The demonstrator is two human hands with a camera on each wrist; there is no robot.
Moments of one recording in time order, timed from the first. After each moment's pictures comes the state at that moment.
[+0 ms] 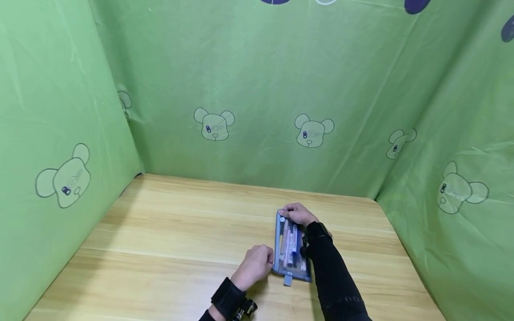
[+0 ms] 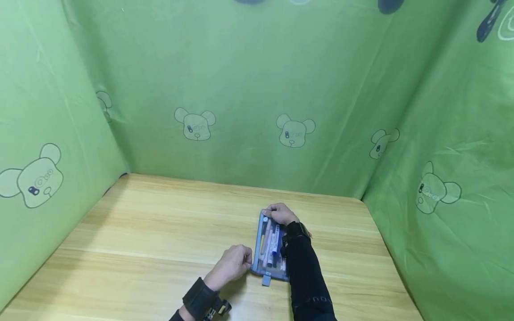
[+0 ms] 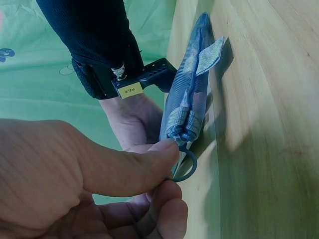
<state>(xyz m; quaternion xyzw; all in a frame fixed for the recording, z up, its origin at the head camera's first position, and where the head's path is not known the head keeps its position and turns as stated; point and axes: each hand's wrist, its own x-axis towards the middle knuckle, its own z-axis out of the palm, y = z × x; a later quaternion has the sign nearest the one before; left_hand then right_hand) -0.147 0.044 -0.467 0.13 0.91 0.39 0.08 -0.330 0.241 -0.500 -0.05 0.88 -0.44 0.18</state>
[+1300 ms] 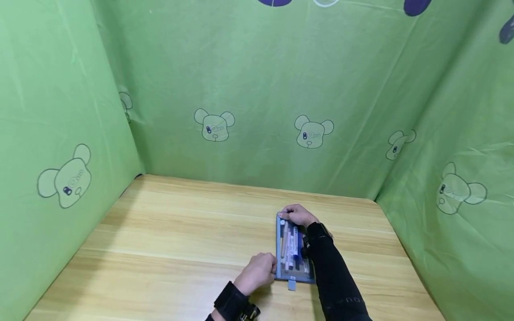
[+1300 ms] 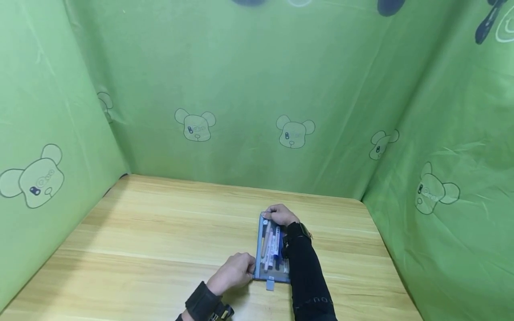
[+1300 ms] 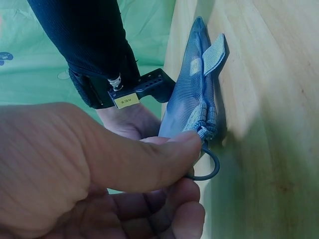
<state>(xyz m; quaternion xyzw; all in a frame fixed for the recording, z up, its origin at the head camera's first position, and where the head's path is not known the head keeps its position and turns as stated) -0.135 0.049 -0.468 0.17 0.91 0.36 0.11 -0.331 0.245 -0.502 -0.08 0.86 -0.46 0.19</state>
